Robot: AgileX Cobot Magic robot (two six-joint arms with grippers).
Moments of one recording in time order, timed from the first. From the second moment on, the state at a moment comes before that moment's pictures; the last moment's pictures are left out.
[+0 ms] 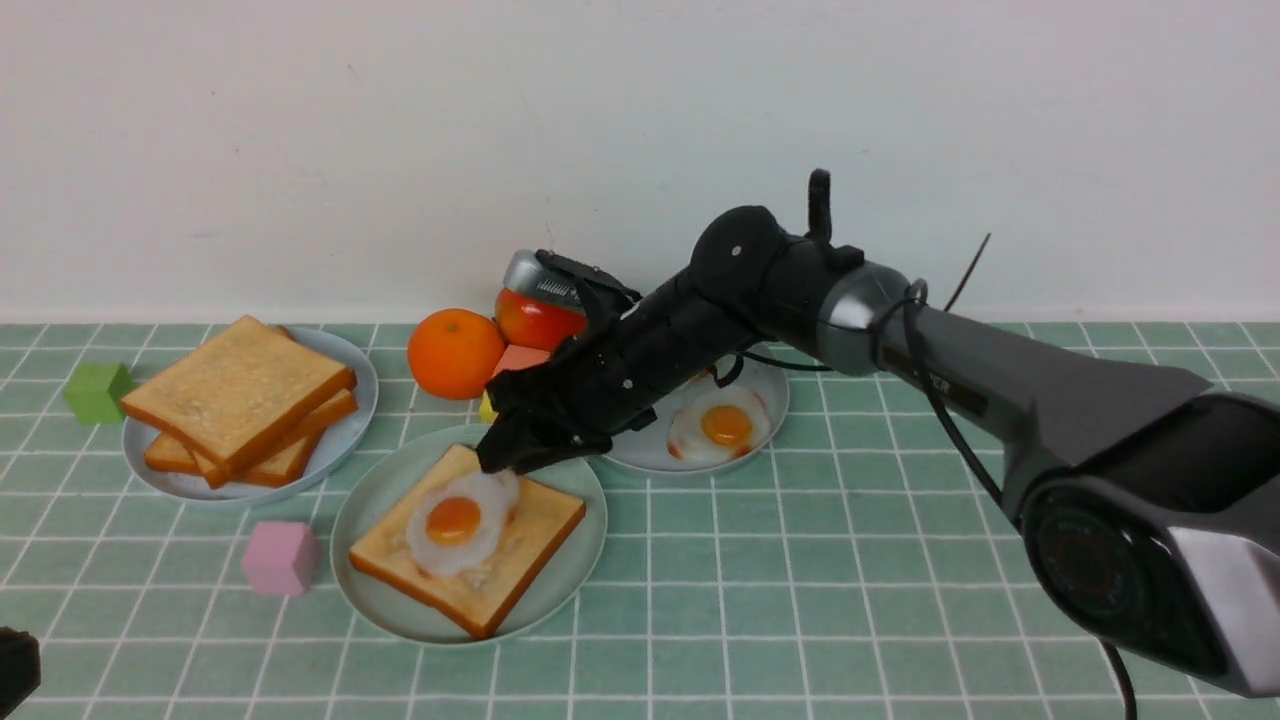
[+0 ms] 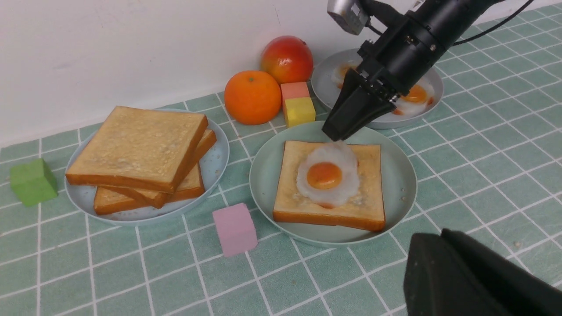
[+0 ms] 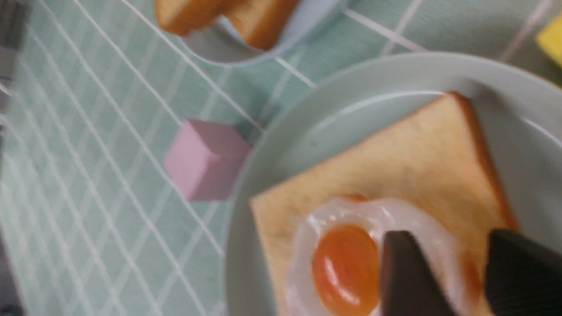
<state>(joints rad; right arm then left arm) 0.50 2.50 -2.19 0.84 0.96 -0.36 -0.63 0.23 -0.43 0.37 0.62 -0.35</state>
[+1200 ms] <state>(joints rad) 0.43 1.07 -1.25 0.27 1.15 -0.18 -0.09 1.67 -1.25 0.01 0.72 0.15</state>
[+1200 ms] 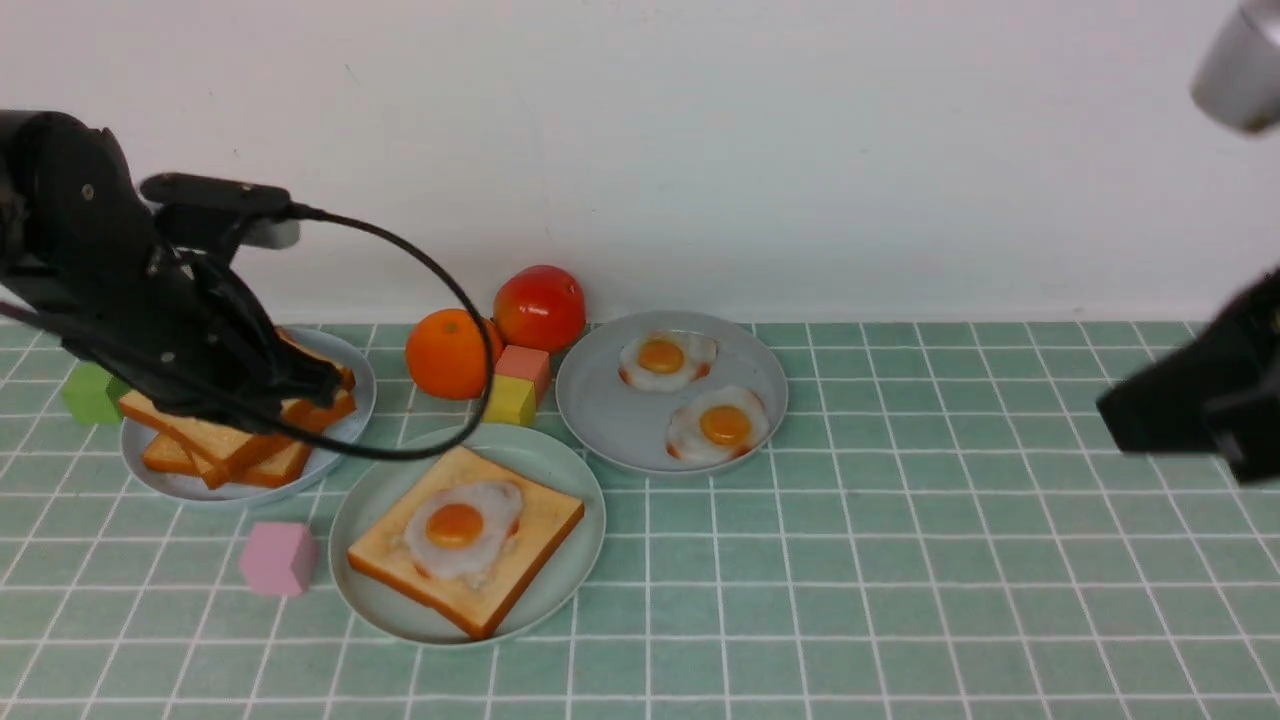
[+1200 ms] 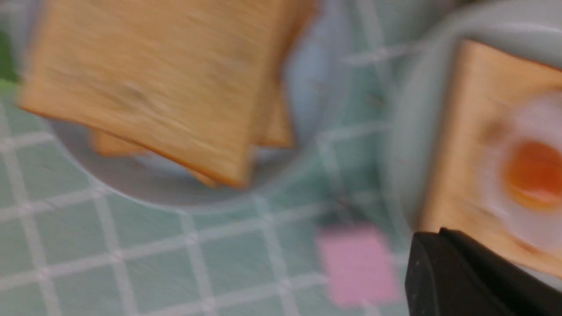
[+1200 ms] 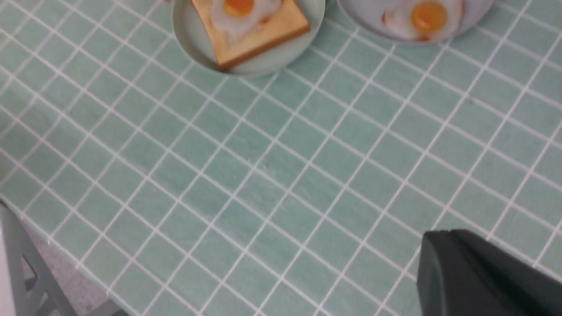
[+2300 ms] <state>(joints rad) 0.43 1.05 -1.23 0.25 1.11 -0.18 -0.09 1.95 -1.28 0.39 0.51 0.19</state>
